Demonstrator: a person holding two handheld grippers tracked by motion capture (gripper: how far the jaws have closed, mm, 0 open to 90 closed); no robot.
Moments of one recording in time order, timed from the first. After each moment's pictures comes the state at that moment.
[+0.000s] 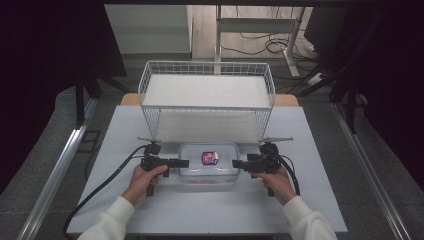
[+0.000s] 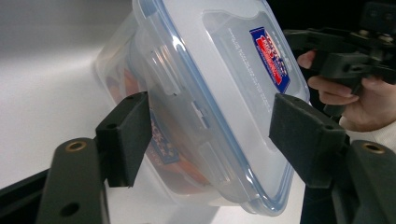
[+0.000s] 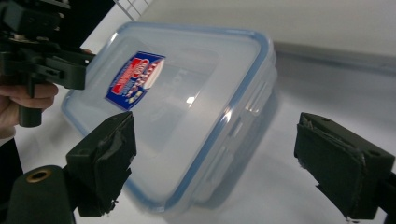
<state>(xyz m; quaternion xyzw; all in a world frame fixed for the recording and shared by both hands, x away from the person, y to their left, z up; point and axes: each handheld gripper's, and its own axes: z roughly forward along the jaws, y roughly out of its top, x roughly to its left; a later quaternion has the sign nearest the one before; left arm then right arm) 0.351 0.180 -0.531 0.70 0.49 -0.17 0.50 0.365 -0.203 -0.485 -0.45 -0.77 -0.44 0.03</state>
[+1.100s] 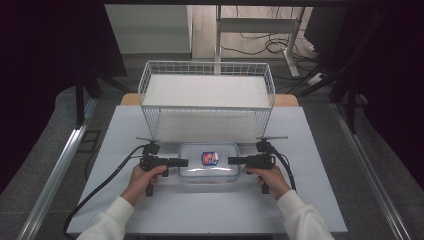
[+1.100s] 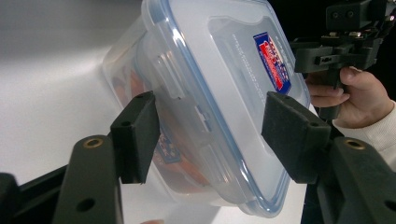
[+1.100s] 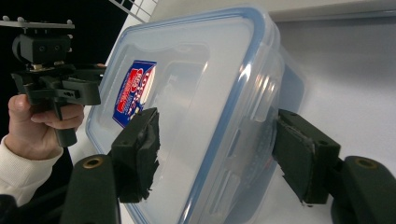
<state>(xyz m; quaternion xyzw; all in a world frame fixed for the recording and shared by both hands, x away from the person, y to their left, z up) 0.348 0.181 -0.526 0.69 0.50 -0.16 0.50 0.383 -0.201 -0.503 -0.50 -0.73 -0.45 0.15</state>
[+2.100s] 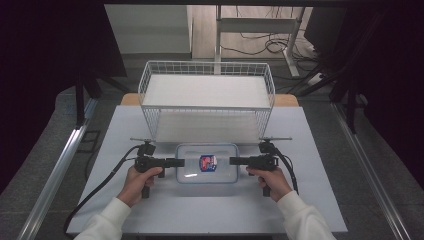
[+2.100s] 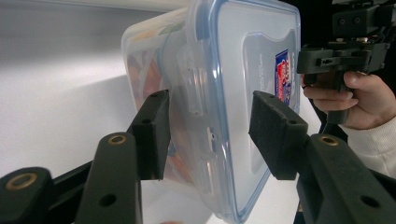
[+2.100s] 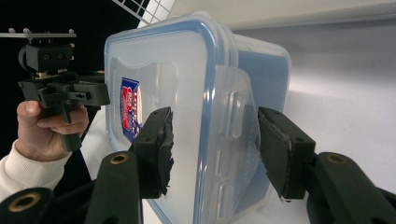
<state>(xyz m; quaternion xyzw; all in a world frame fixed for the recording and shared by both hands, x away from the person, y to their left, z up) 0.333 0.187 -0.508 0.69 0.51 -0.14 0.50 0.369 -0.203 -0.488 -0.51 -0.72 -0.46 0.15</state>
